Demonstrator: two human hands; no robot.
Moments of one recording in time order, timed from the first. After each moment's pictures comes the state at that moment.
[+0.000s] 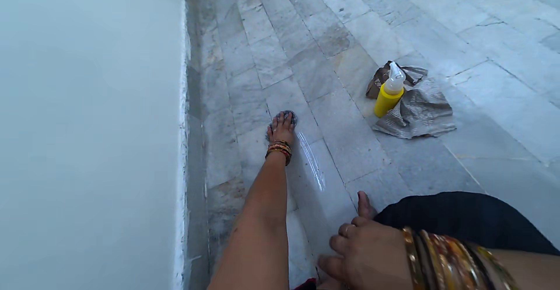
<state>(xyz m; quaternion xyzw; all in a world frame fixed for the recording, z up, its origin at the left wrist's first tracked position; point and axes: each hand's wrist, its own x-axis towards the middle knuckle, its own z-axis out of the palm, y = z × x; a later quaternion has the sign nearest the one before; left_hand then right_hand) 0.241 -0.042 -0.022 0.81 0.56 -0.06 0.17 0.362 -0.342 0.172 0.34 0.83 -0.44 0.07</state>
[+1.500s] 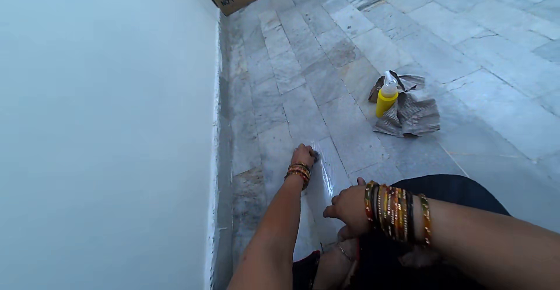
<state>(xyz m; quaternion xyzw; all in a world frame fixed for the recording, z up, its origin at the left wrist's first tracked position) 0.222 -0.142 0.016 0.77 0.56 -0.17 0.25 0.347 -0.326 0.174 0.40 0.76 -0.47 0.18</state>
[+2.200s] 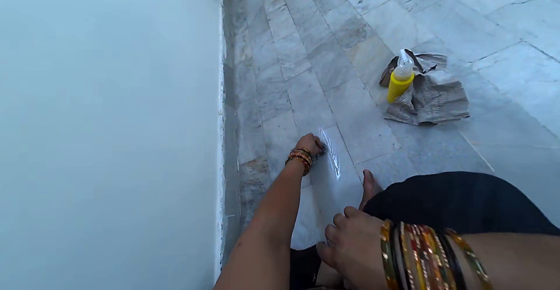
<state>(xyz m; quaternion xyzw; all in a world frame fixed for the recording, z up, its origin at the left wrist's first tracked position) 0.231 -0.132 0.025 0.78 0.51 -0.25 0.27 0.331 -0.361 0.198 0.29 0.85 -0.41 0.14</state>
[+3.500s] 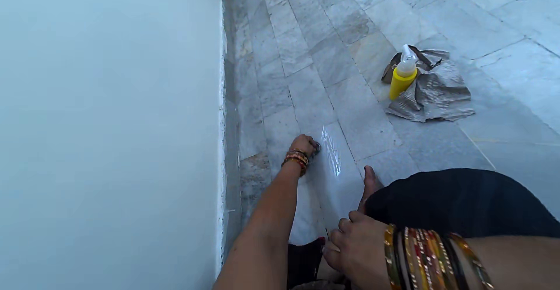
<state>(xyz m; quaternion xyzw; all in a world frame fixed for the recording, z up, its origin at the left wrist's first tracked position) 0.207 -0.141 0.026 0.75 0.57 -0.23 0.26 0.326 -0.374 0.189 0.28 0.85 -0.41 0.15</state>
